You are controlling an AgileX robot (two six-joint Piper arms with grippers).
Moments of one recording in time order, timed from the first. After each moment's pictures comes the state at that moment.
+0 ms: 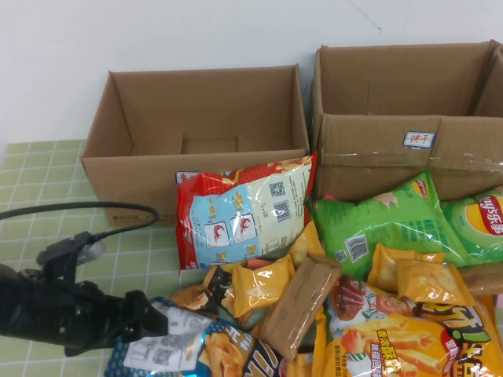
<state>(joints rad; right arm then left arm) 0.03 0.52 -0.30 0.26 0.33 -0.25 0.01 1.61 -0.66 -1.07 0.61 0.80</state>
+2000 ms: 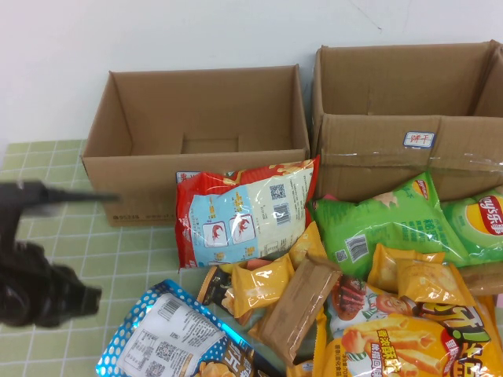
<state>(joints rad) 0.03 0.52 -0.29 0.26 0.30 -0.25 0.01 1.19 -0.81 -0.54 0.88 0.42</state>
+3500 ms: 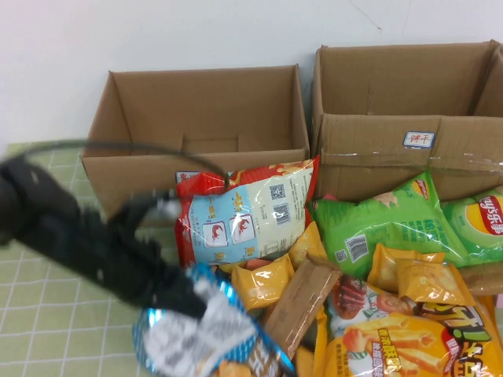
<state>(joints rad) 0.03 0.52 -0.29 0.30 0.30 -0.25 -0.15 1.69 -1.00 -0.82 1.01 0.72</state>
